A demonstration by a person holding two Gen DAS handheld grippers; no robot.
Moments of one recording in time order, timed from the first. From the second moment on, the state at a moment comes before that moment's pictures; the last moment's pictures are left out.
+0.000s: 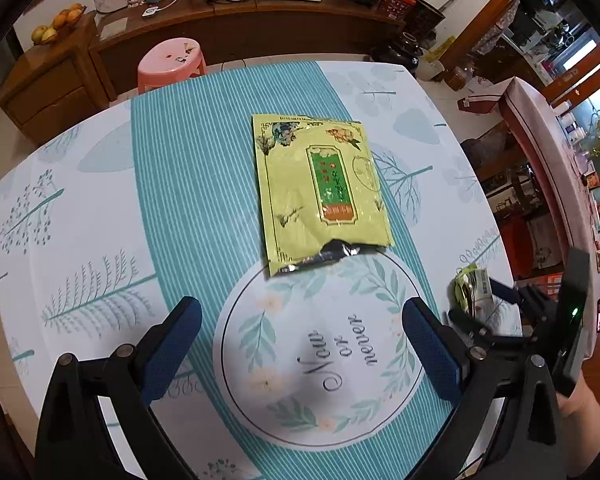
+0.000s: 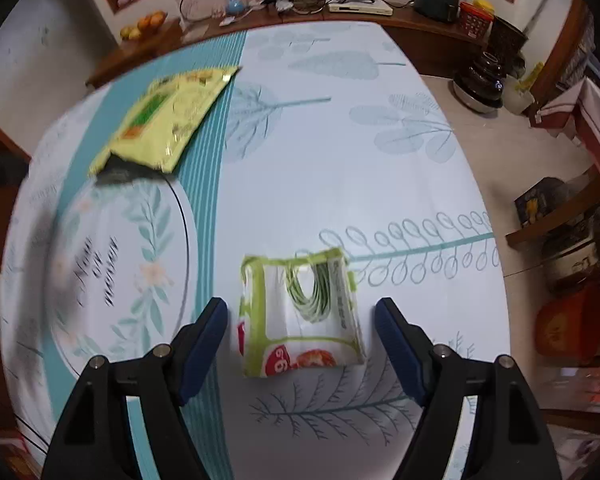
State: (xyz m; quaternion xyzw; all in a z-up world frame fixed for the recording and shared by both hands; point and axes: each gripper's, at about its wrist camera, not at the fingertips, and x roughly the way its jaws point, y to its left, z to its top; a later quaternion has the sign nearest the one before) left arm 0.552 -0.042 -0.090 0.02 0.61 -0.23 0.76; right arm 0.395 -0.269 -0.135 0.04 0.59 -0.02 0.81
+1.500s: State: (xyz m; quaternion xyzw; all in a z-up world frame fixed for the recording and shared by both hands) left arm 0.632 -0.087 -0.162 -0.09 0.66 -0.32 0.67; right arm 0.493 -0.251 -0.141 0.25 0.52 0.00 0.81
